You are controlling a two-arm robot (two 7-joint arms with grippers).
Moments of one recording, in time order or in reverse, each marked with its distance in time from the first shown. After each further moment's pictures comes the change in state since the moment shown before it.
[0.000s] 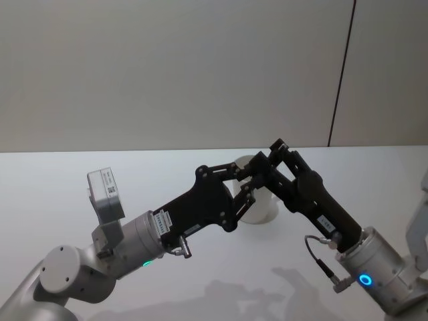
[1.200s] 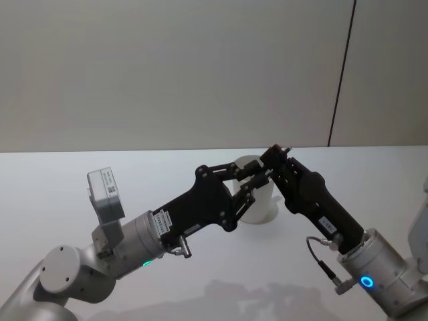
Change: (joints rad) left arm 0.000 0.000 0.000 0.000 0.000 0.000 0.001; right arm -0.013 0.014 -0.007 -0.023 -0.005 -0.010 -0.032
